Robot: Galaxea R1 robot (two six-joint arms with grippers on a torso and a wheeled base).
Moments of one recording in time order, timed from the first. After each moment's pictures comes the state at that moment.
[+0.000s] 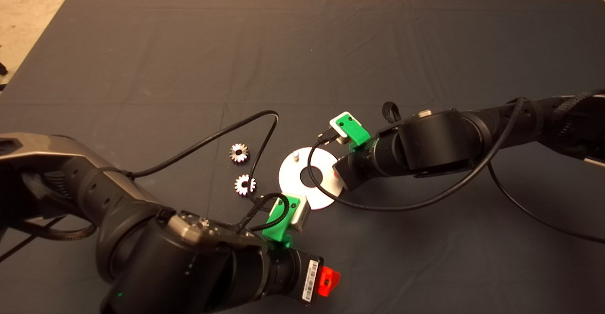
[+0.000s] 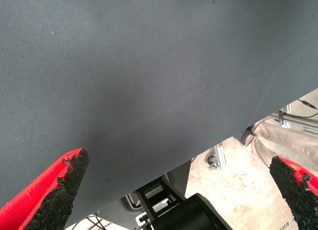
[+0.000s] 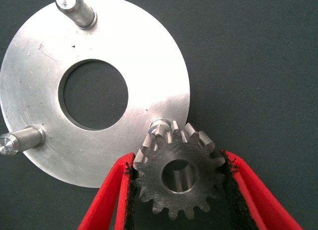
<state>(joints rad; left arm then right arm) -0.14 2.63 -0.40 0.80 1.53 -1.82 0.22 2.67 -0.85 -0.77 -1.54 1.23</state>
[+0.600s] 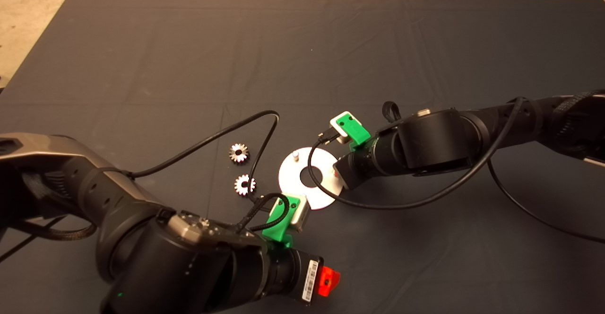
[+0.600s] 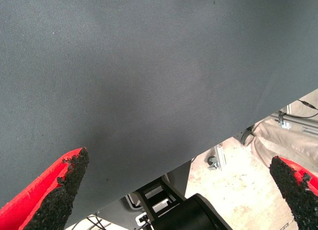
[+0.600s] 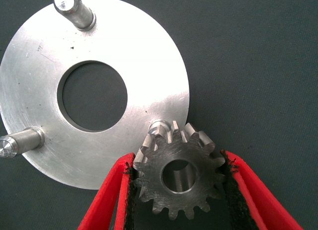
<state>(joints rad) -0.14 2.63 -0.40 0.80 1.53 -1.82 0.22 2.68 -0.86 -0.77 -1.54 1.23</state>
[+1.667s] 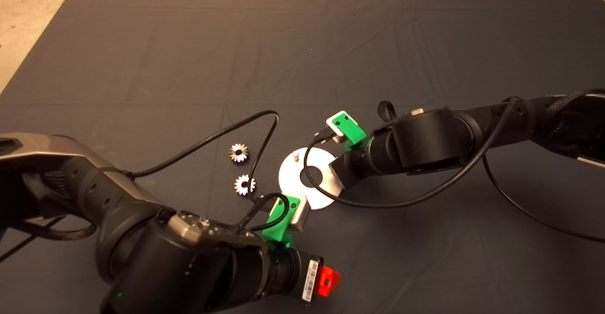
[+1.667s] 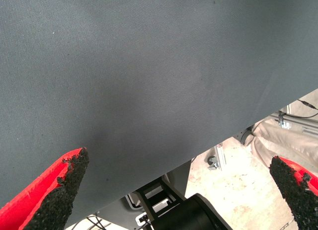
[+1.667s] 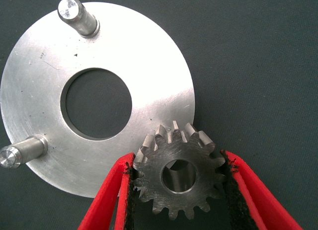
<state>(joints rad) -0.14 2.63 -0.40 0.80 1.53 -1.82 0.22 2.70 -0.88 -0.77 -1.54 1.23</state>
